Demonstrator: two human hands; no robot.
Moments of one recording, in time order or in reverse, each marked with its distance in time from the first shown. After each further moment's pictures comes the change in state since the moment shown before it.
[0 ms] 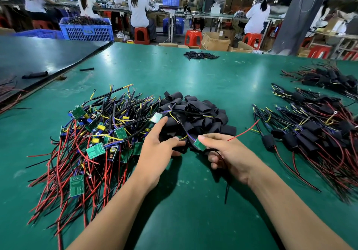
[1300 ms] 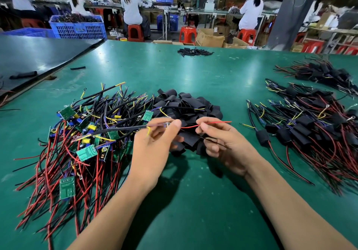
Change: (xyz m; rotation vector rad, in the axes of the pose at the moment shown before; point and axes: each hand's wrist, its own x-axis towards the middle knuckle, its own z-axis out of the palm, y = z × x) left_hand -0.011 0.007 0.013 -0.014 0.074 0.237; right_hand 0.001 -0.005 -0.010 0.254 -0.107 -0.173
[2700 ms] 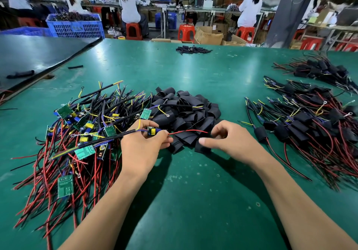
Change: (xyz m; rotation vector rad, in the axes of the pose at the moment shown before) left_hand 0.011 -0.003 -0.016 0.102 0.140 -0.158; right_hand 0.000 -0.008 -0.029 -1.070 0.299 -0.004
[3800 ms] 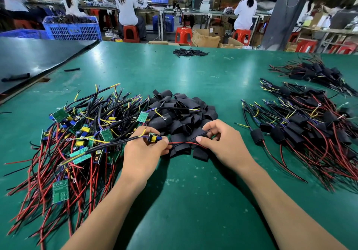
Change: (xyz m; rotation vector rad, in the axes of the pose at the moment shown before) left_hand -0.003 -0.006 0.004 0.067 -0.063 -0.022; right_hand -0.001 0.000 0.019 0.166 0.154 -0.144
